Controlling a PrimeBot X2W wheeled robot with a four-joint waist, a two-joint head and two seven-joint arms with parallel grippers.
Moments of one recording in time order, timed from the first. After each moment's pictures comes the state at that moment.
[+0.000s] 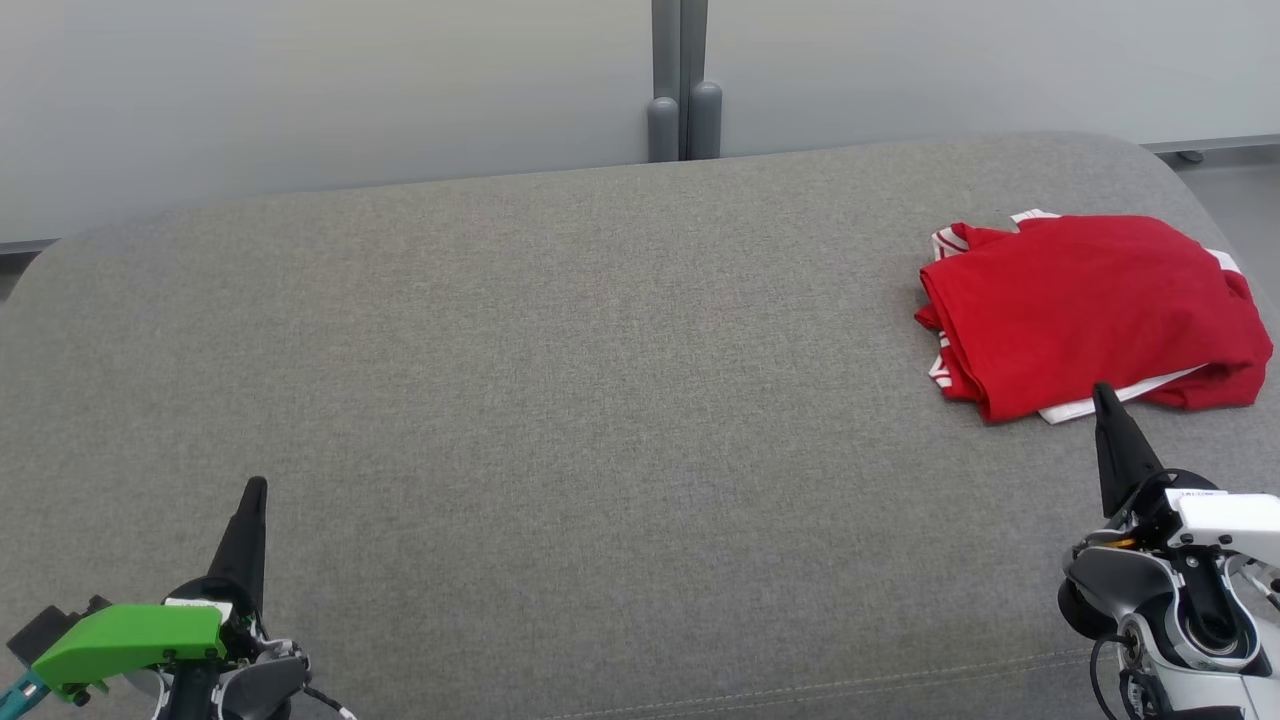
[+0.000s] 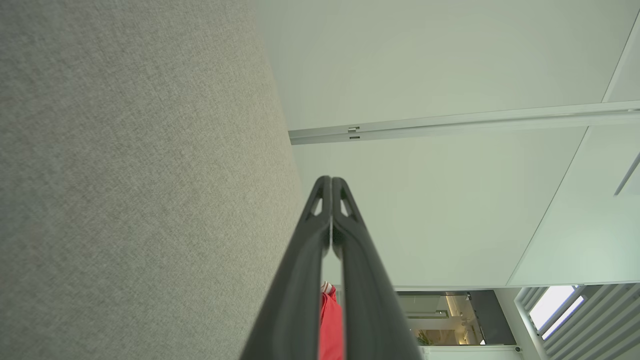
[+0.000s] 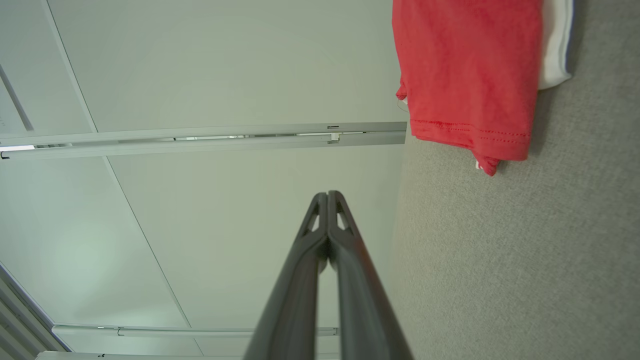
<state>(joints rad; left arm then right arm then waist) -0.06 0.05 0.07 0.28 -1.61 -0.12 0.10 -0.09 -0.06 -0.11 0.29 1.61 0.12 0.09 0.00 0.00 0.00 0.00</state>
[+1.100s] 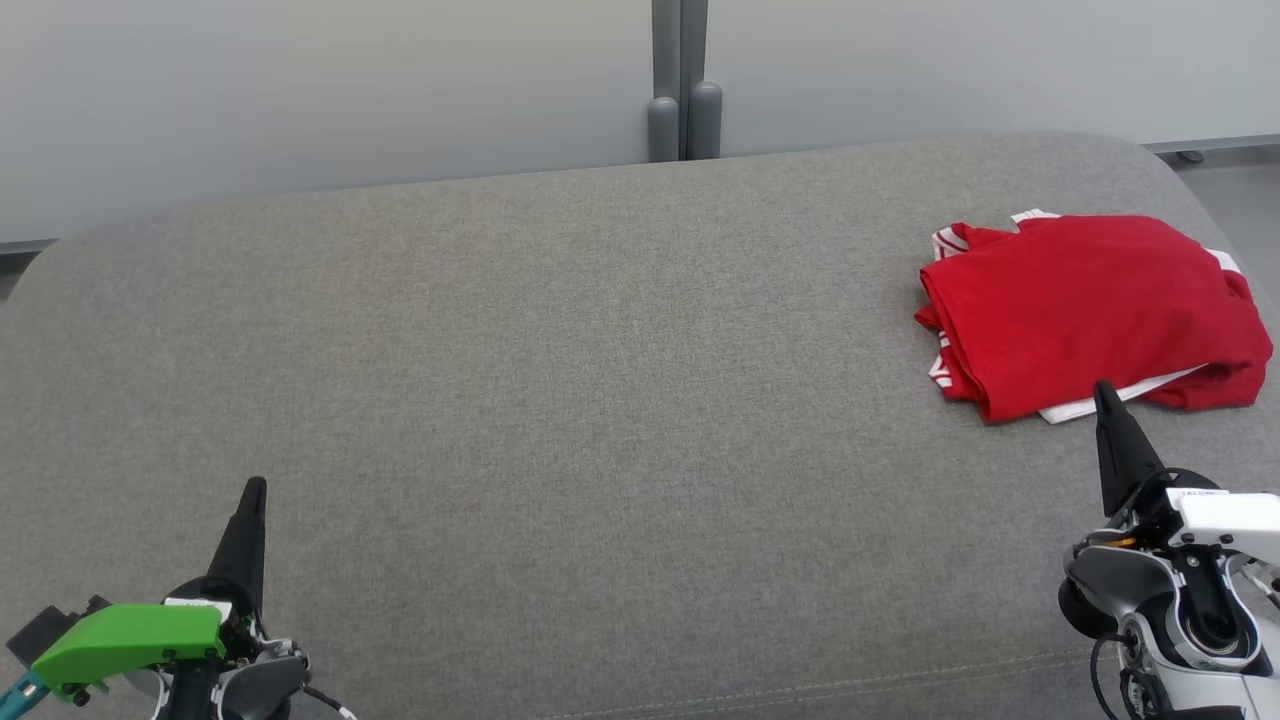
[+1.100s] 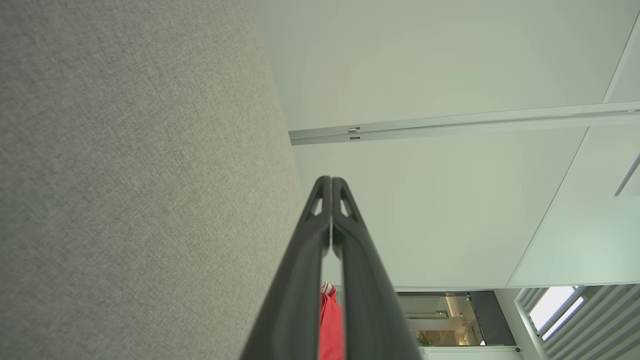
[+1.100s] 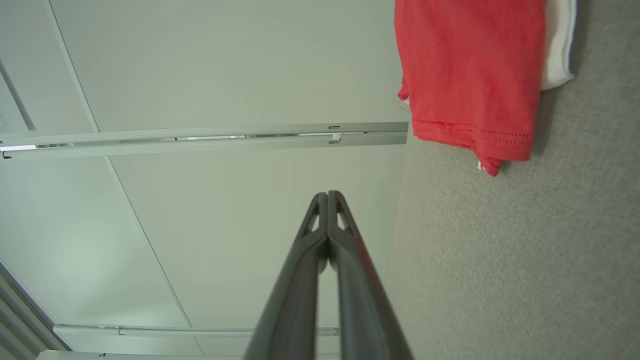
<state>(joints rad) -0.06 0.04 0.07 0.28 -1.61 -0.12 0.10 -0.09 -0.06 -0.11 0.29 1.61 0.12 0.09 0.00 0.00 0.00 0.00</state>
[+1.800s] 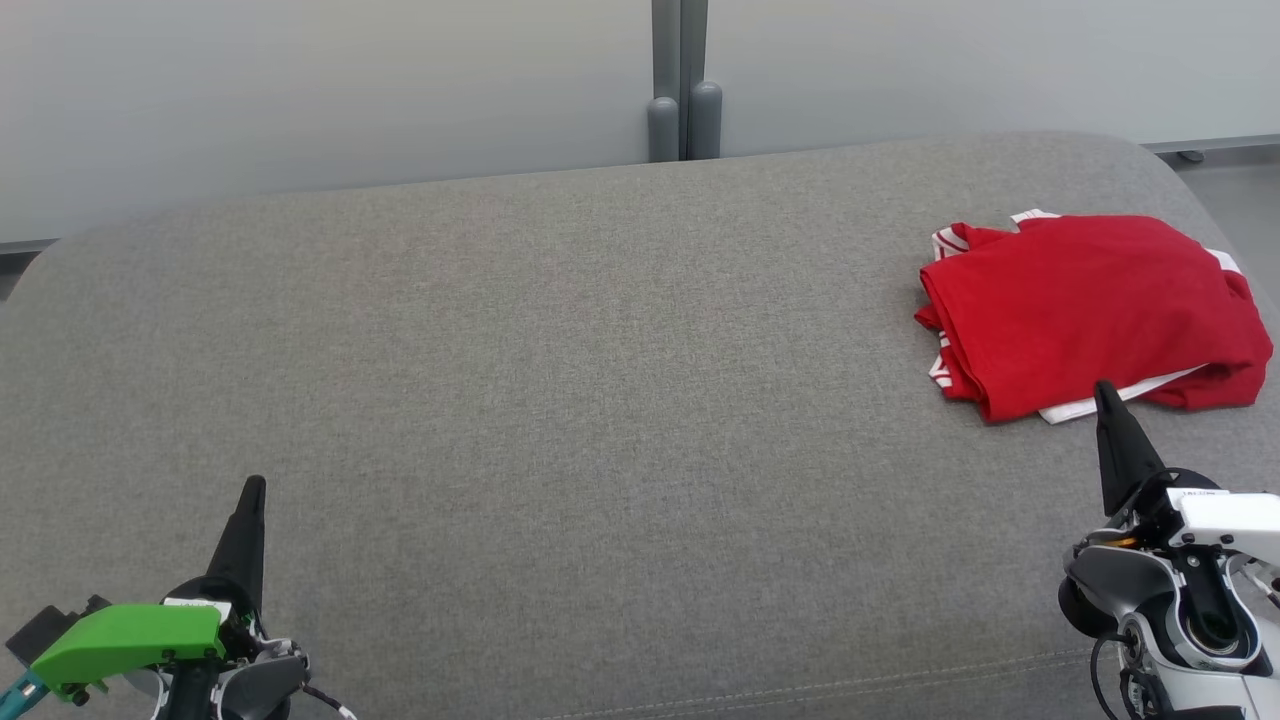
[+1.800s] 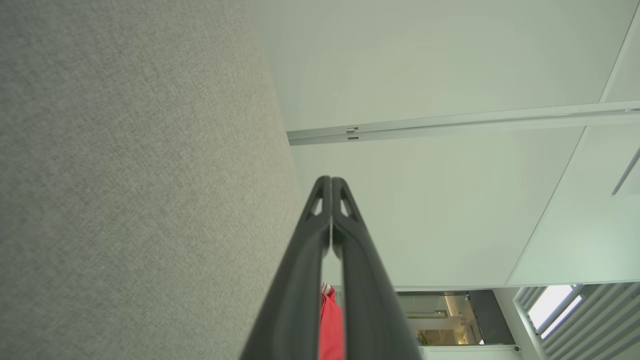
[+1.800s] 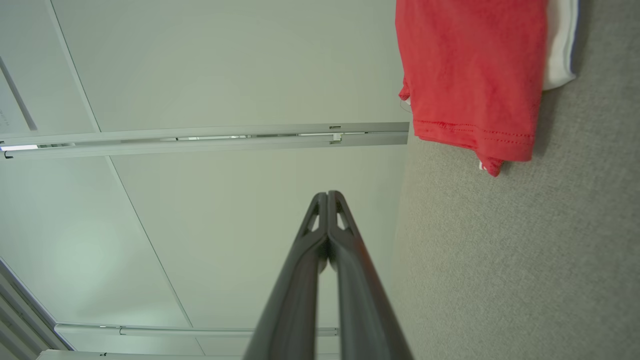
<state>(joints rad) -0.06 0.04 0.07 0.28 -1.61 -0.12 0.10 -0.09 -0.06 -0.11 0.29 1.61 0.12 0.09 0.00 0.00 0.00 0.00</state>
